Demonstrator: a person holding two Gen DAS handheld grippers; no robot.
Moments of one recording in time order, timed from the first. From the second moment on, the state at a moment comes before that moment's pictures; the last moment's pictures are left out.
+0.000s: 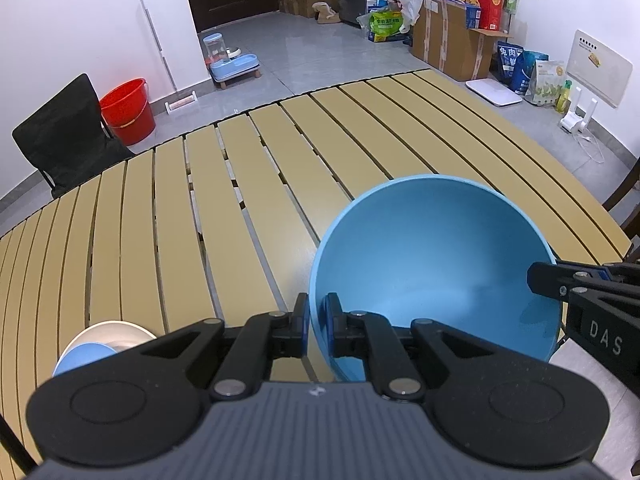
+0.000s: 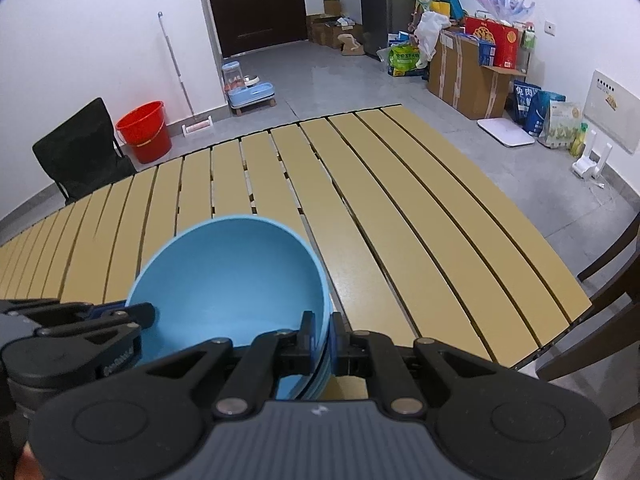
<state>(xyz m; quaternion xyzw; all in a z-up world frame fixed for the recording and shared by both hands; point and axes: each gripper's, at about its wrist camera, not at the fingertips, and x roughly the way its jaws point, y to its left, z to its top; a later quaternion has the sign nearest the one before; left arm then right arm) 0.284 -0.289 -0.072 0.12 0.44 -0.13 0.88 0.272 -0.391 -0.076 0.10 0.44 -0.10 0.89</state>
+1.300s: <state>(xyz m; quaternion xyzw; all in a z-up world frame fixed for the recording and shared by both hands) 0.268 -0.244 -0.055 0.07 0.38 -0.13 0.92 0.243 -0.384 -0.068 0.13 0.40 -0.07 0.91</state>
